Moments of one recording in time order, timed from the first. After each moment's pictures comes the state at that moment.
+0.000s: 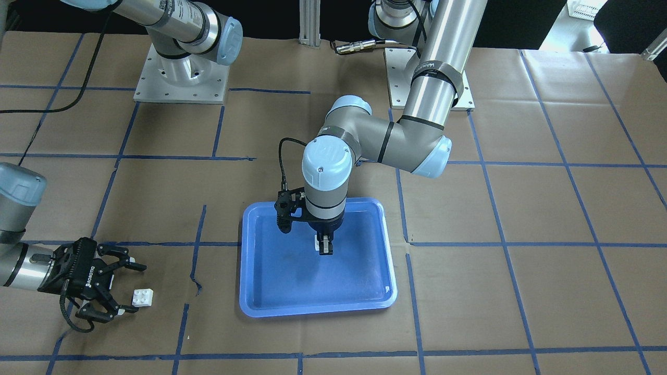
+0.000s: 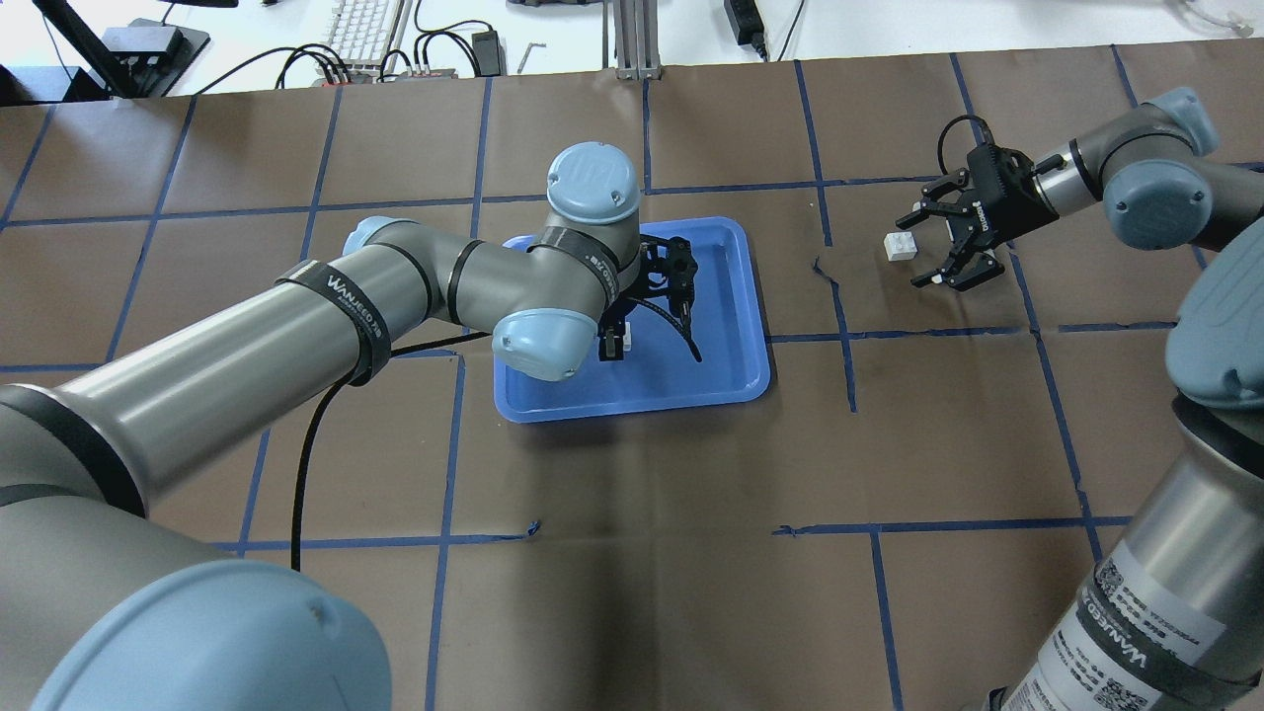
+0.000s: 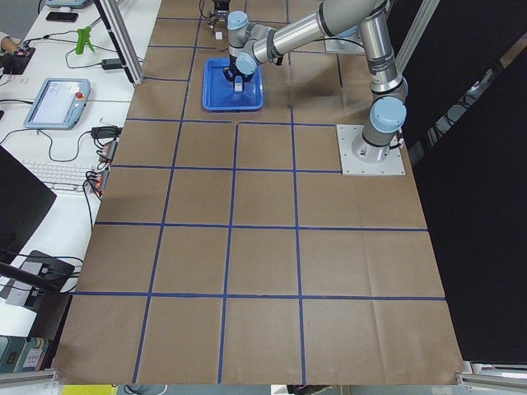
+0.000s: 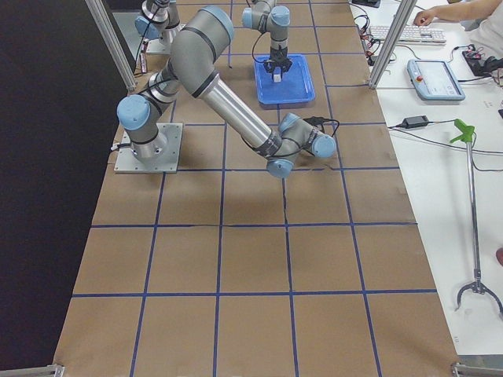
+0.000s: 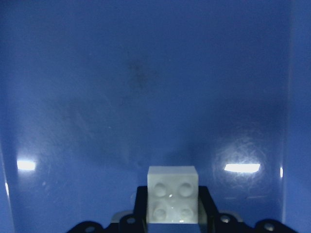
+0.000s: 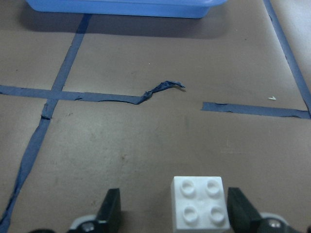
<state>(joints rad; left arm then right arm) -1.92 -2.13 -1.69 -0.87 1.61 1.20 1.15 -0.88 1.57 -1.90 -0.89 -2.22</state>
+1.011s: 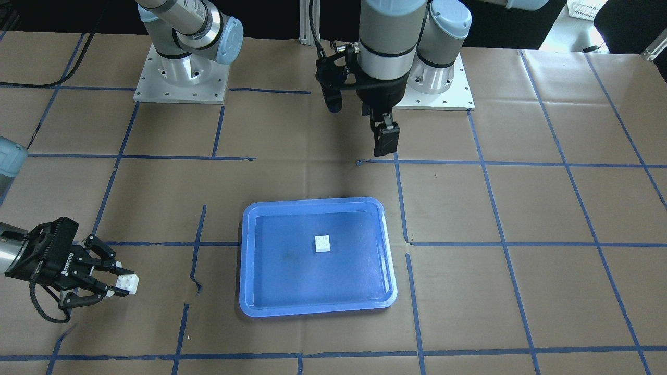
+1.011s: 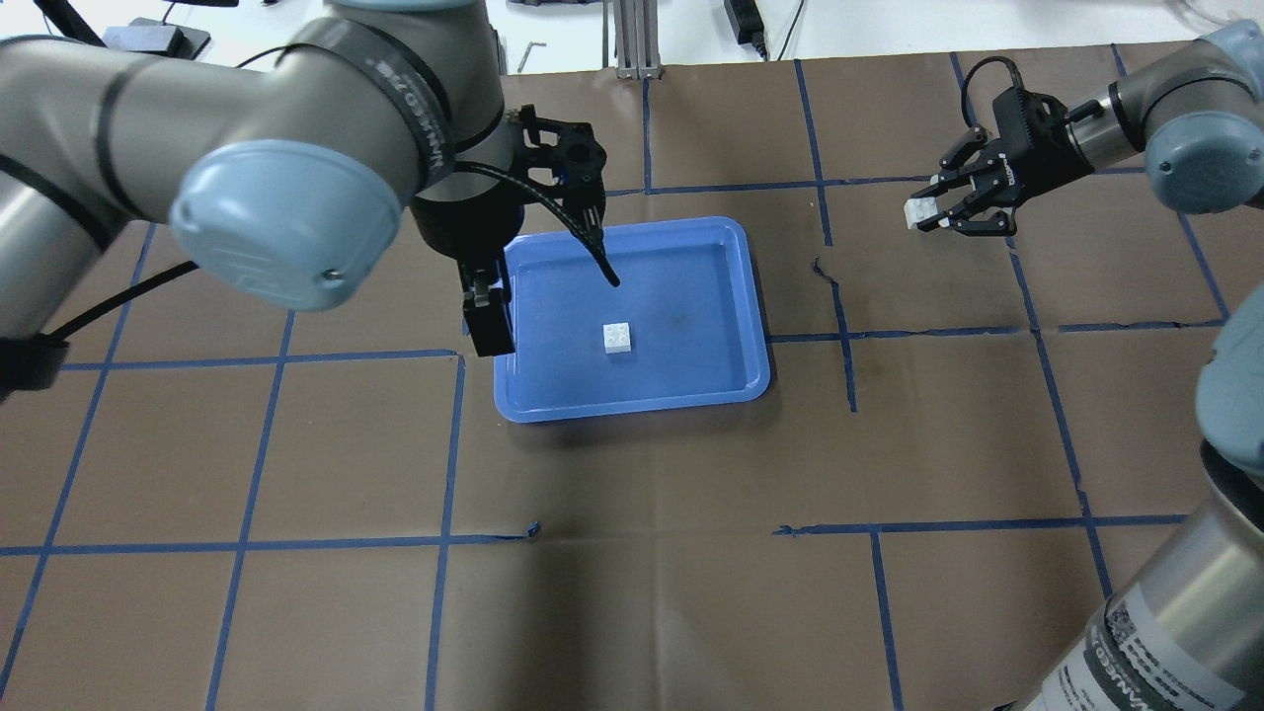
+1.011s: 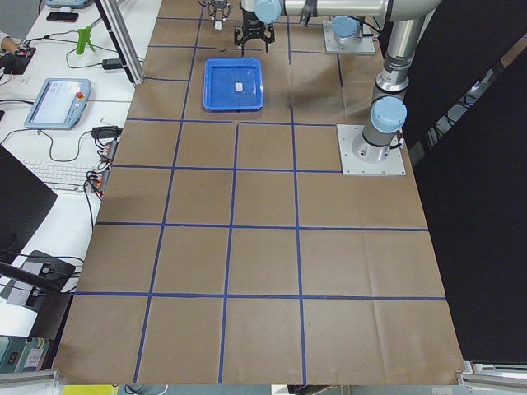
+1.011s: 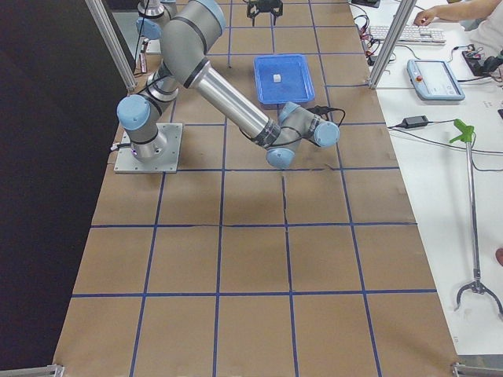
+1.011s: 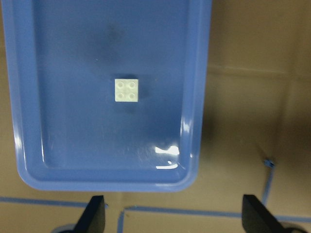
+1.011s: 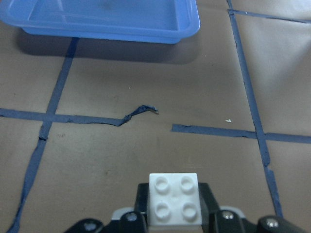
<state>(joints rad) -1.84 -1.62 -1.55 -1.61 1.62 1.07 1.16 -1.05 1.58 -1.84 -0.89 -2.16</state>
